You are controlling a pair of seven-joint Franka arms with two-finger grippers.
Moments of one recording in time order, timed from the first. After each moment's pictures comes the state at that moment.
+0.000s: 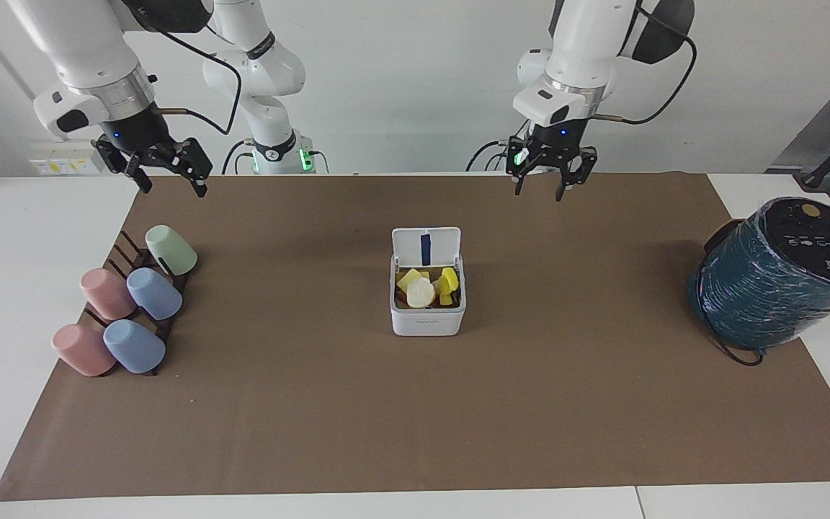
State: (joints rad) left arm -0.45 -0.14 -0.04 -1.84 0.00 1.87 -0.25; right arm -0.03 -0.04 0.02 -1.60 0.01 1.57 0.13
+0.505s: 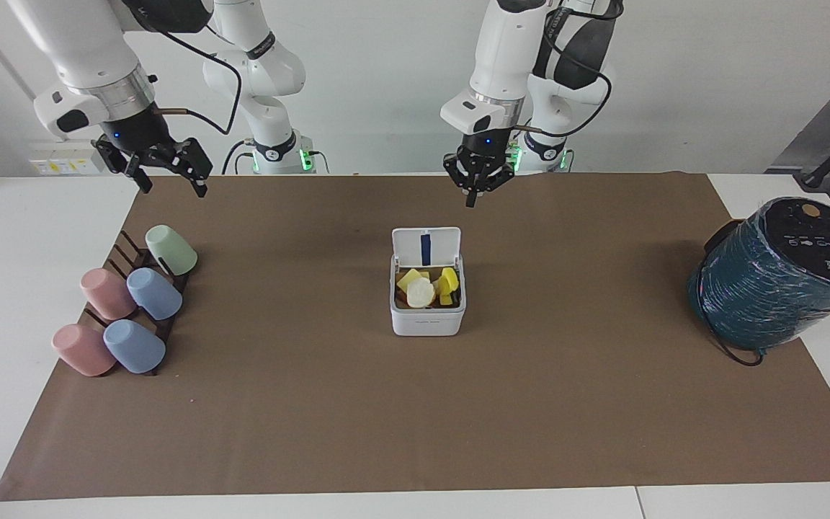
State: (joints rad) left arm -0.63 -0.08 -0.04 -1.93 0.00 2.07 -0.45; right arm -0.03 -0.04 0.02 -1.60 0.01 1.57 0.13
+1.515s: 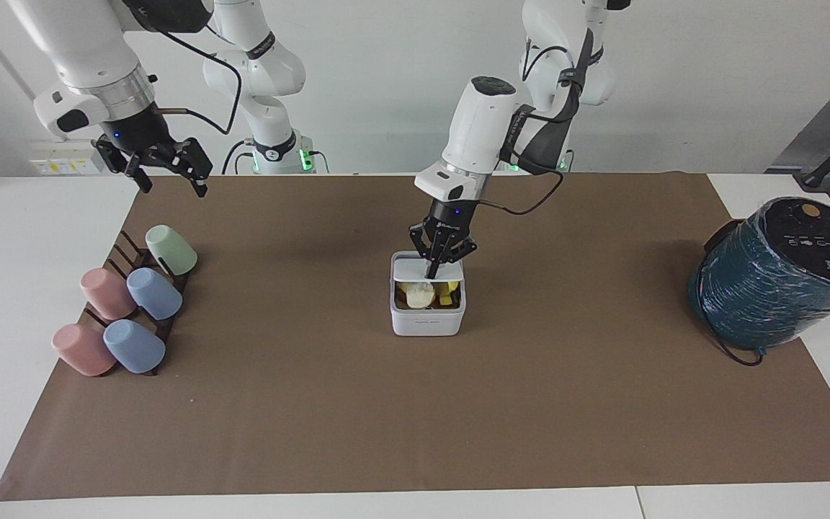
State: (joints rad) left arm -0.63 0.23 -0.02 -1.92 0.00 2.65 -0.53; right arm -0.03 -0.04 0.02 -1.60 0.01 1.57 0.13
